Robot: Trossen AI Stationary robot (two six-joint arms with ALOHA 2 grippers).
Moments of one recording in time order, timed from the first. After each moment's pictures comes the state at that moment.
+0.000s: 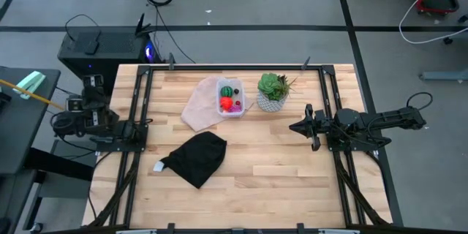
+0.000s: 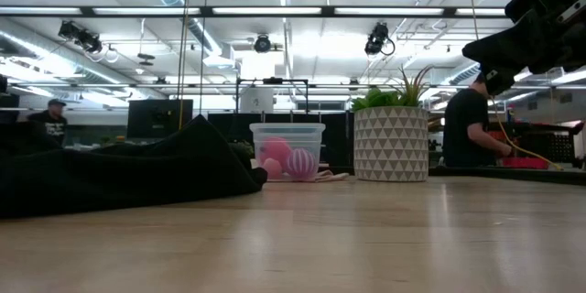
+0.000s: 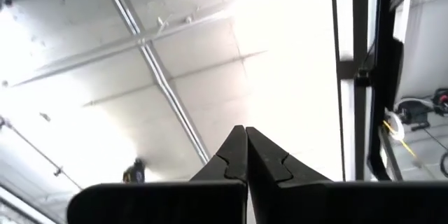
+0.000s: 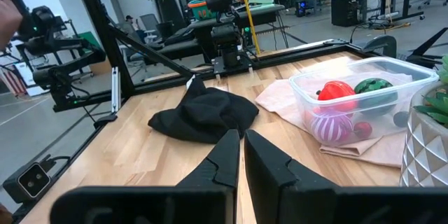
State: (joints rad) left arm -0.10 0.00 0.17 1.24 -0.15 0.39; right arm 0.11 0.11 0.01 0.04 0.10 0.21
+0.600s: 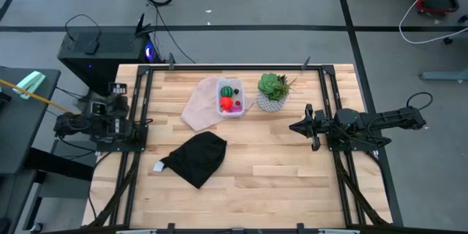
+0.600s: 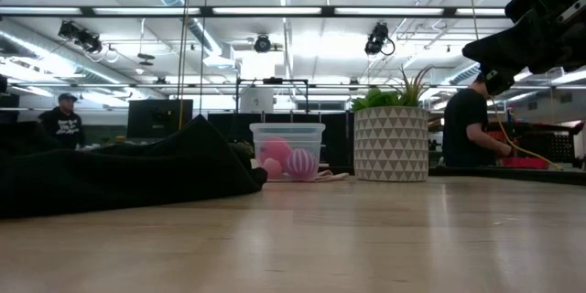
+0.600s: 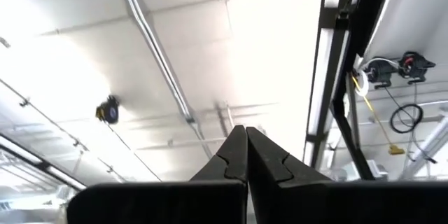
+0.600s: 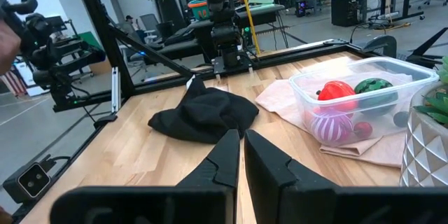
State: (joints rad) left arm -0.10 0.00 0.01 1.16 -0.17 0.25; right arm 0.11 0.11 0.01 0.04 0.10 0.21
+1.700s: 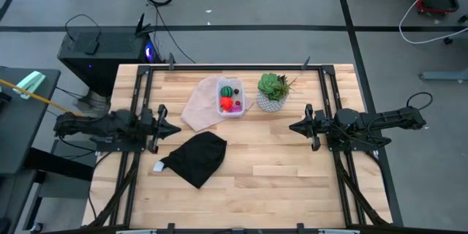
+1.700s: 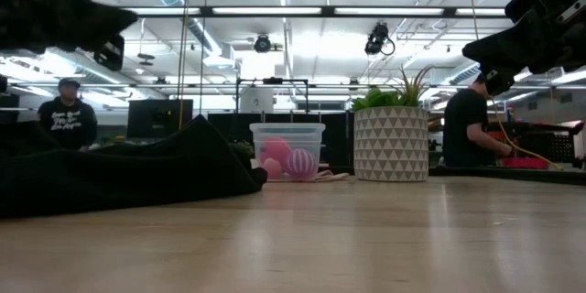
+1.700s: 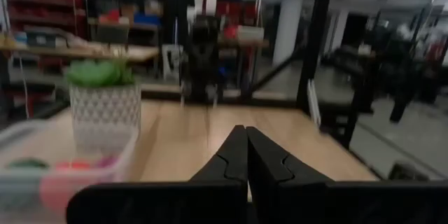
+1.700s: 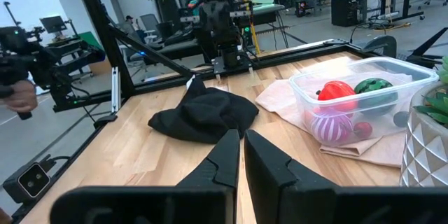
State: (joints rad) left arm -0.10 0.00 0.01 0.10 -0.05 -0.12; right arm 0.11 0.11 0.01 0.04 0.10 0.21
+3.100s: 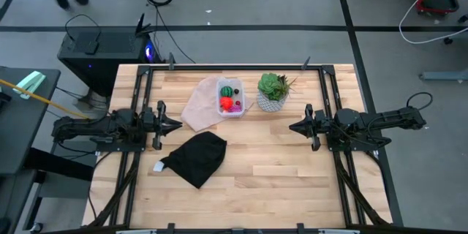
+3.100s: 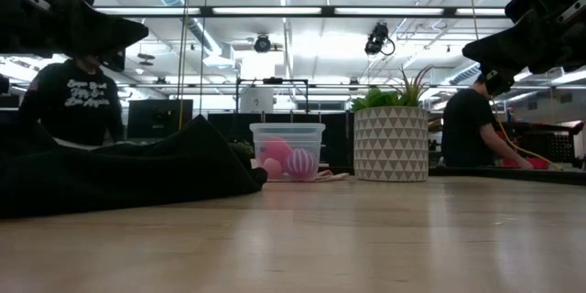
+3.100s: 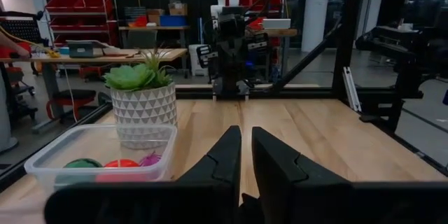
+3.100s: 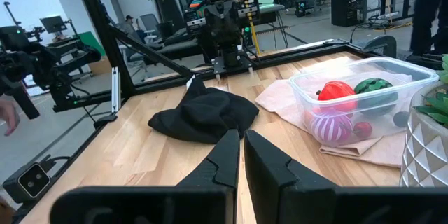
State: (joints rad) left arm -0.02 0.01 0.01 0.08 -0.05 -0.01; right arm 0.11 0.11 0.01 0.04 0.10 0.21
